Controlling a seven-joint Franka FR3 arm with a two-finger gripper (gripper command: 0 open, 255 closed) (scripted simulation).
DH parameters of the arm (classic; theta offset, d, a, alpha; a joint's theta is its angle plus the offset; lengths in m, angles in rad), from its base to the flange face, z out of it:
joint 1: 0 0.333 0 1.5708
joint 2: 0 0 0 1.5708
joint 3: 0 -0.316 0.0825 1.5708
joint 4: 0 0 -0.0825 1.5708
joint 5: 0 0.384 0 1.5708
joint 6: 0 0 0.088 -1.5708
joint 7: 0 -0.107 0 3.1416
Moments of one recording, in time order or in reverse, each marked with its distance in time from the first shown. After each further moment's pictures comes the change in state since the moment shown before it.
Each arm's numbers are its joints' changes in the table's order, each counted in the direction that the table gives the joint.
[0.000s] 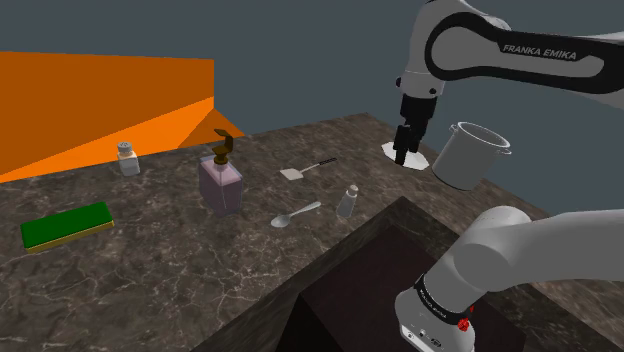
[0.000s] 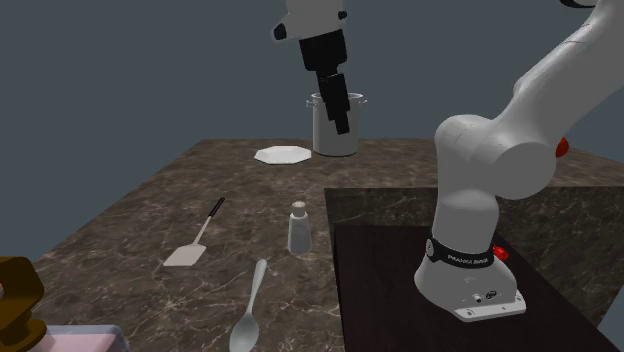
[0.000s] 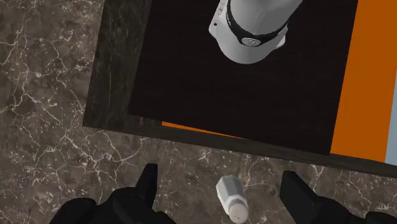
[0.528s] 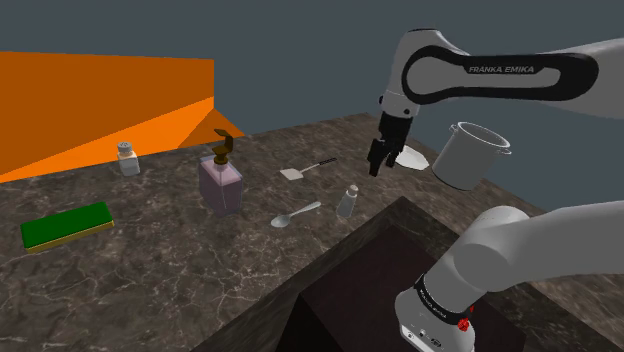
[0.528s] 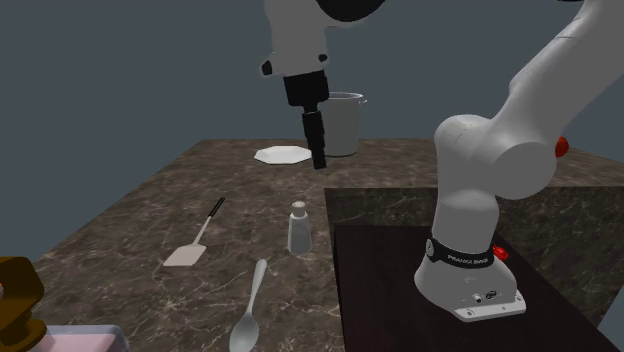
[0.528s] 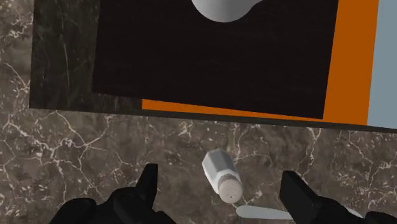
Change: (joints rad) arm 0.002 -0.078 0.013 0.111 0.092 0.246 -0.076
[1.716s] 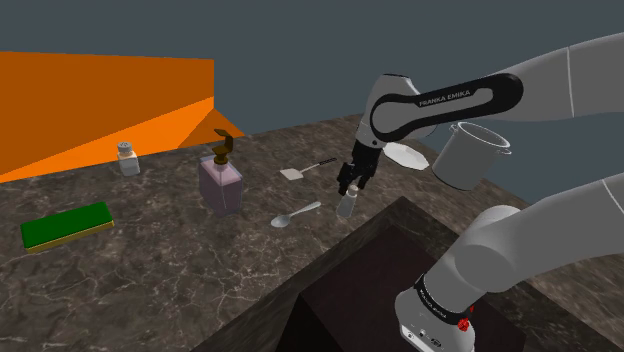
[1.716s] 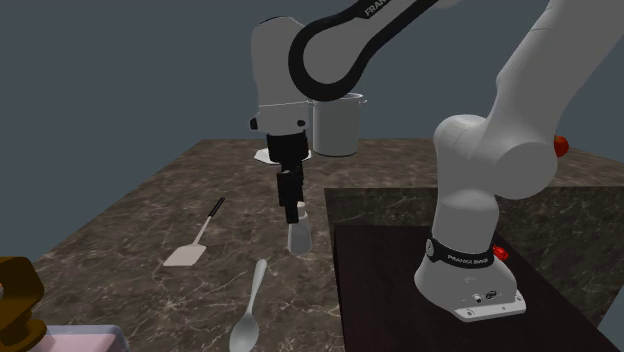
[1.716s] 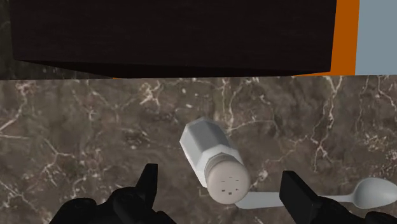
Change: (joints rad) arm 0.025 -0.205 0.008 0.136 0.118 0.415 -0.041
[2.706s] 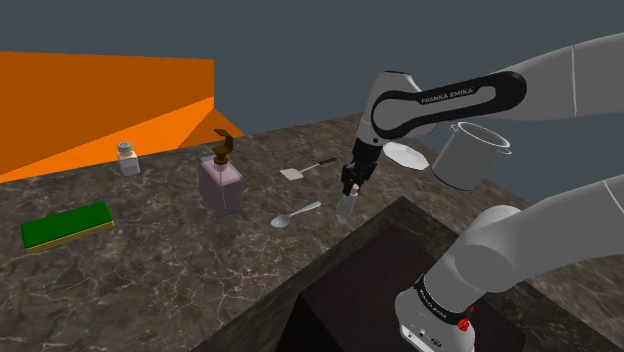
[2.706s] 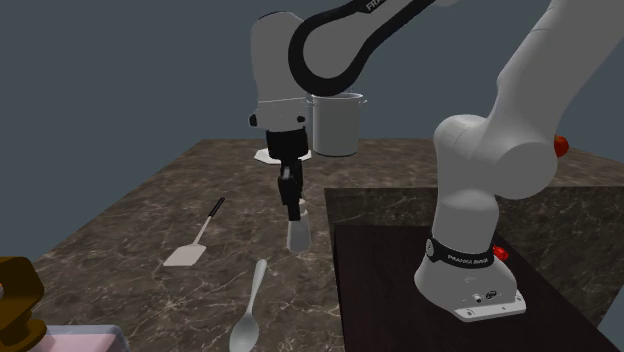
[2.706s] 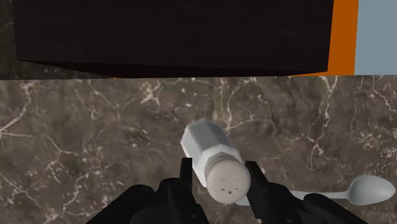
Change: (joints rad) arm 0.000 0.011 -0.001 -0.011 -0.001 -0.021 -0.003
